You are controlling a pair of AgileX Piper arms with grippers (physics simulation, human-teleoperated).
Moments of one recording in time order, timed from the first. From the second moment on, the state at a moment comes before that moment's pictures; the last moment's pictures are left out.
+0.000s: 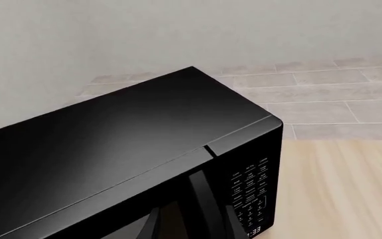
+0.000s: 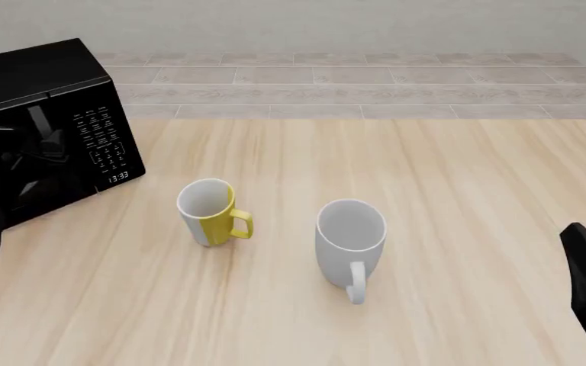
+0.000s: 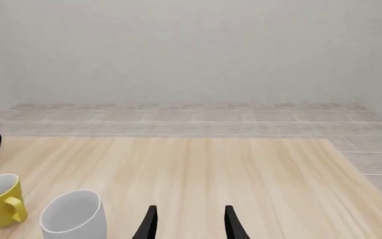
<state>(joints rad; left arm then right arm) 0.26 1.73 -0.55 -1.02 0.11 0.05 0.00 0.00 -0.01 0.02</state>
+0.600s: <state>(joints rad) 0.26 1.65 -0.45 -1.00 0.12 0.05 0.00 0.00 -0.01 0.02</state>
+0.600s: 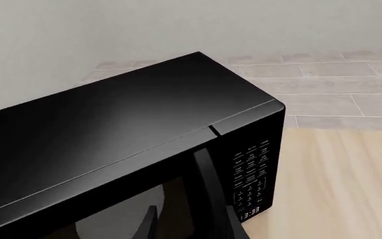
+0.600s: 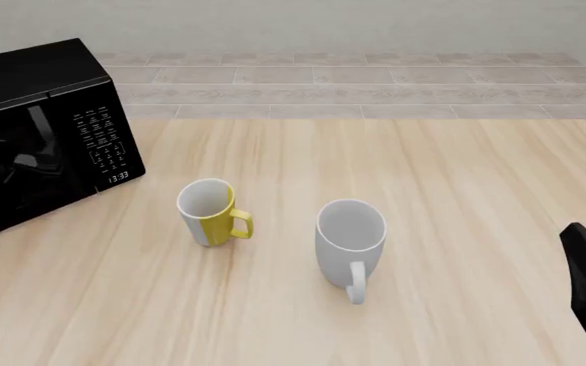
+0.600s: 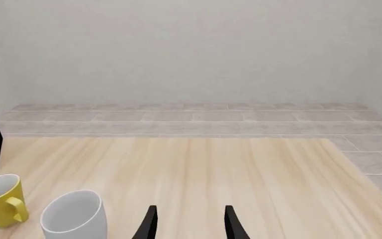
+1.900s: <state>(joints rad) 0.06 0.52 -0.19 -0.28 0.03 0.06 0.00 0.00 -0.01 0.02</state>
